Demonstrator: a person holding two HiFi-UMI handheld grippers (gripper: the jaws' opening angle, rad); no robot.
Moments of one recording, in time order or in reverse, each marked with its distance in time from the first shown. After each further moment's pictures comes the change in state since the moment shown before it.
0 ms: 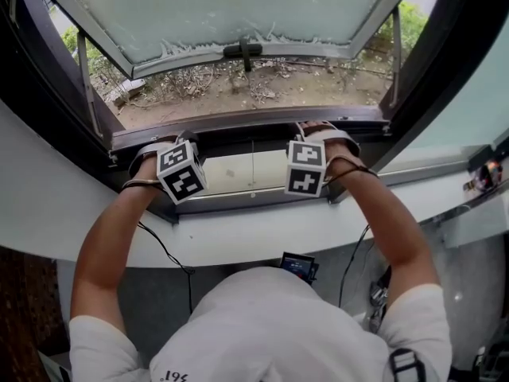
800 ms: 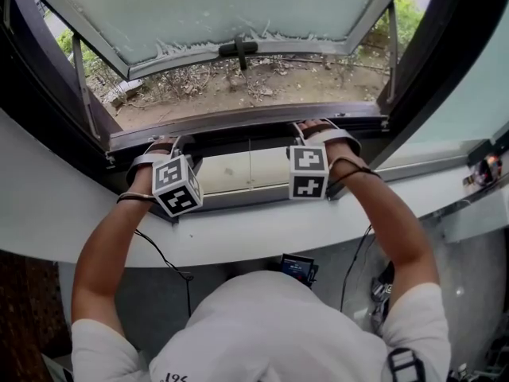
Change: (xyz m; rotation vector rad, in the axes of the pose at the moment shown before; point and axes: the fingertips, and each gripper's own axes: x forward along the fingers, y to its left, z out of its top) left arm -0.004 -0.005 -0.001 0.109 -0.043 0.103; right arm -0.006 0.004 -0.003 -0.091 -0.018 -0.035
